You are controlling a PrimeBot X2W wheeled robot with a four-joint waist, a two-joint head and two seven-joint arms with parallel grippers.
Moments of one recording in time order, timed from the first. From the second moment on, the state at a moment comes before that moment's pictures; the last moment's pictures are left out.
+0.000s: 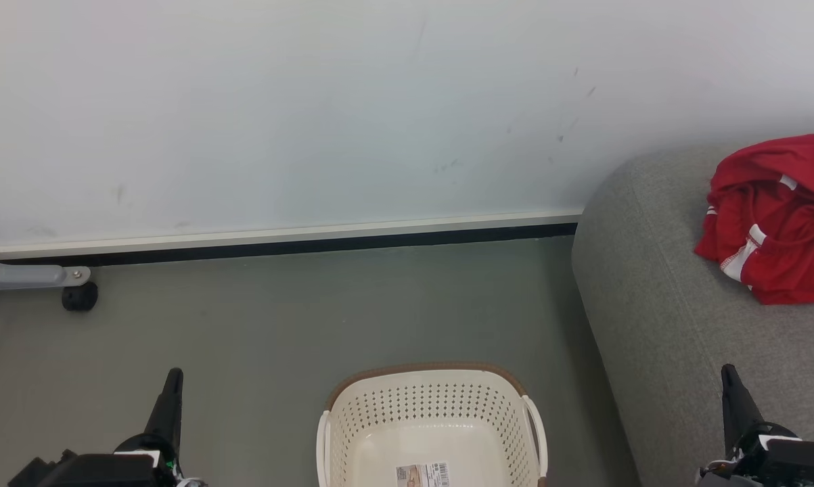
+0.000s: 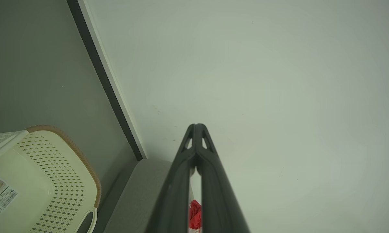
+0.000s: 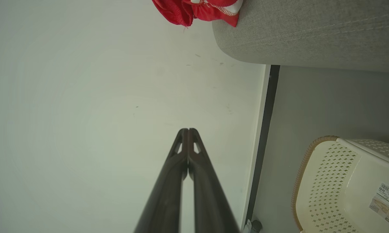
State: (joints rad) left arm -0.08 0.04 0.09 0.30 -1.60 -0.12 0.11; right arm -0.09 -0.04 -0.13 0.30 1.60 0.12 0.11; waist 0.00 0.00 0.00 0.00
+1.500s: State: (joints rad) left arm -0.08 0.04 0.09 0.30 -1.60 -0.12 0.11; right arm -0.09 -0.04 -0.13 0.30 1.60 0.12 0.11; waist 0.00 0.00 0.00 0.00
